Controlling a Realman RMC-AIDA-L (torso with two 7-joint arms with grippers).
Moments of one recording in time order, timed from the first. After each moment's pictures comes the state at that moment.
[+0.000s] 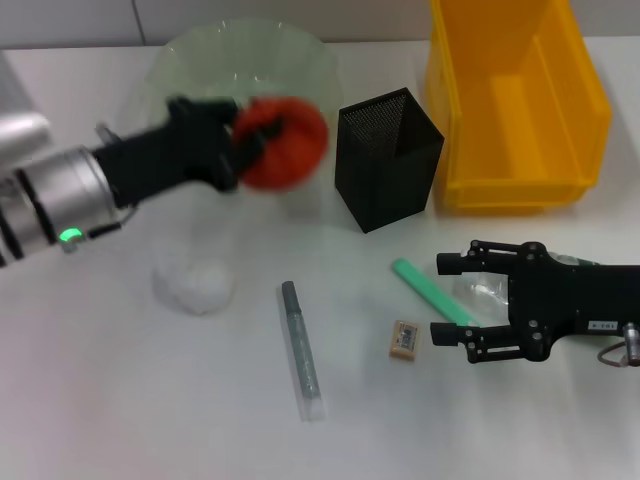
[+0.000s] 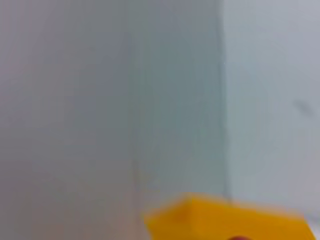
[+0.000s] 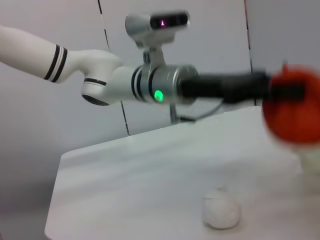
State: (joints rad) left arm -0.49 -2.07 1.10 0.51 1.32 1.26 -0.96; right arm 0.48 2.06 -0.65 -0.53 -2.08 -1.73 1.07
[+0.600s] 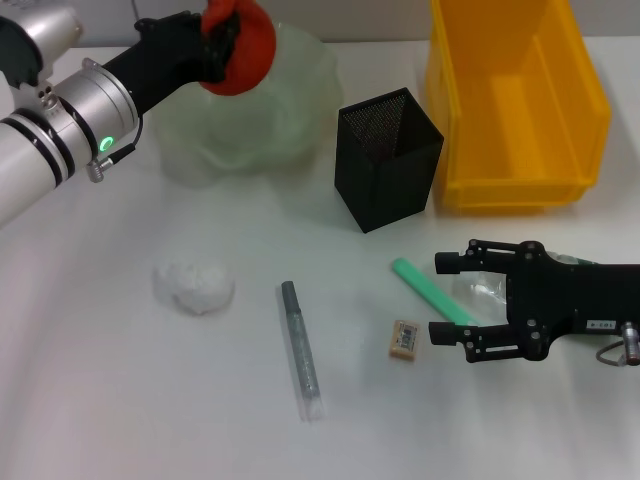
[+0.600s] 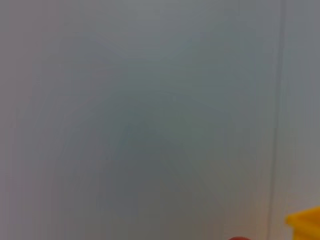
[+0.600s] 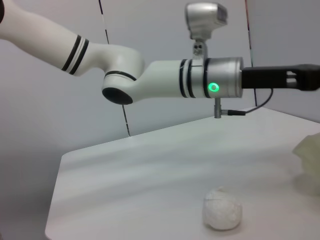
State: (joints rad) left arm -0.71 -2.08 1.08 0.29 0.99 0.86 -0.83; right arm 0.49 2.06 -0.65 -0.53 -2.08 -1.73 1.07
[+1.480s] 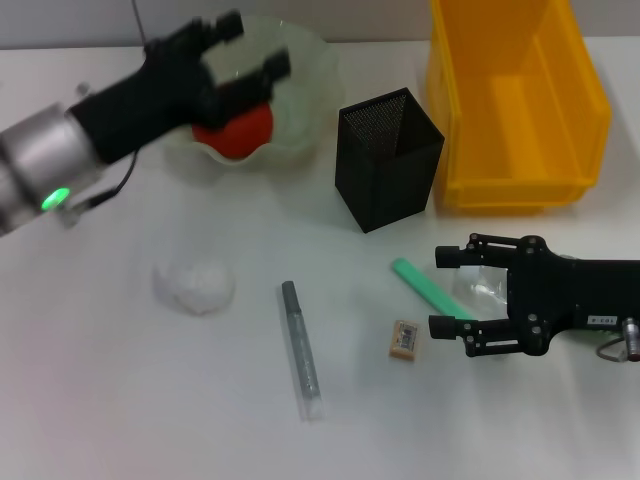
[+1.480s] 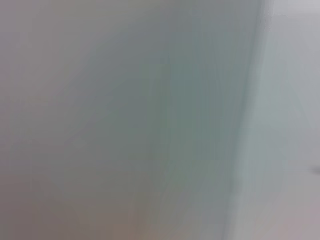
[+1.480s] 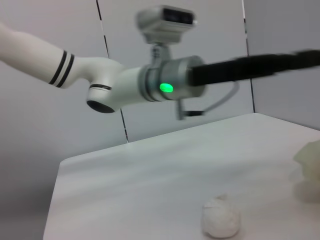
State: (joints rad) left arm -0.52 -2.03 1.17 0.45 1.12 1.33 -1.03; right arm 0.49 2.06 -0.65 -0.53 -2.07 -1.74 1.07
